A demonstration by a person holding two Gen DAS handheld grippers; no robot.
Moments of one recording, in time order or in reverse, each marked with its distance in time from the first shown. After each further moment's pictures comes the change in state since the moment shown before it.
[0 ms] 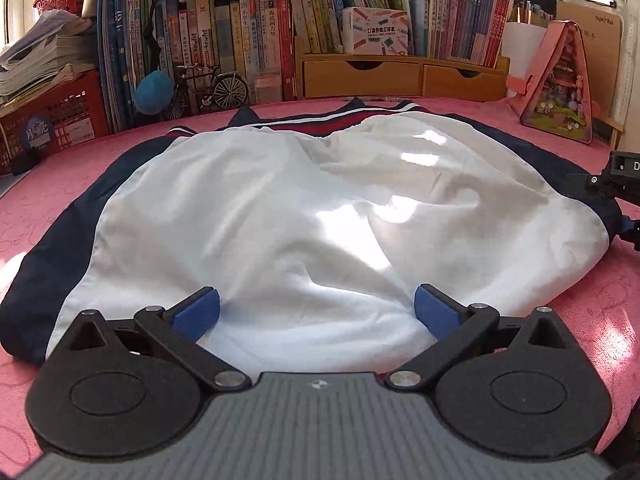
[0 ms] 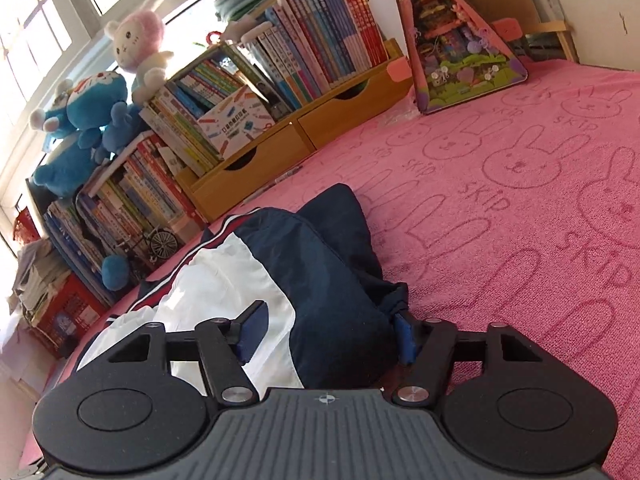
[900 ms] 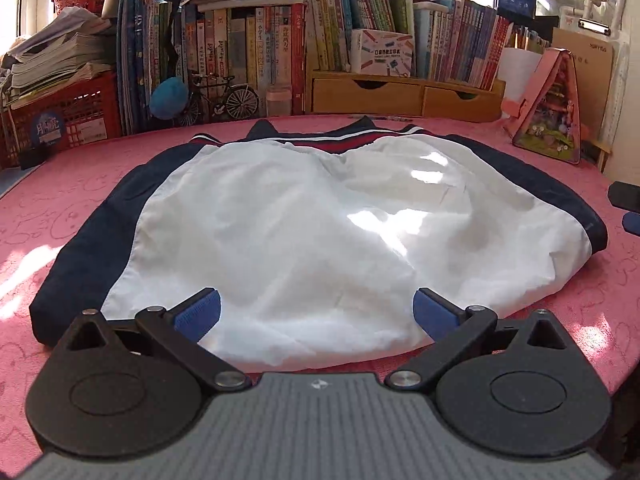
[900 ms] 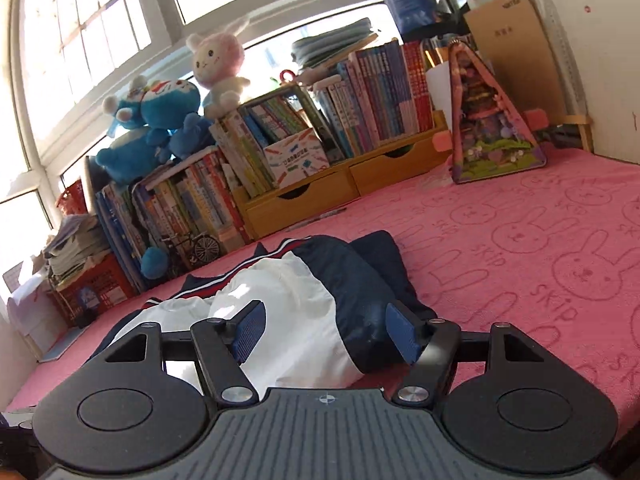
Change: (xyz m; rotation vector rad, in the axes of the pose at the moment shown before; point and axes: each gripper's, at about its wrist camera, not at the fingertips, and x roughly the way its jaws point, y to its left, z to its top) left arm -0.022 0.017 -0.002 -0.023 -0.025 -0.037; right arm -0.090 0.021 -0.021 -0.191 -0.125 0.040
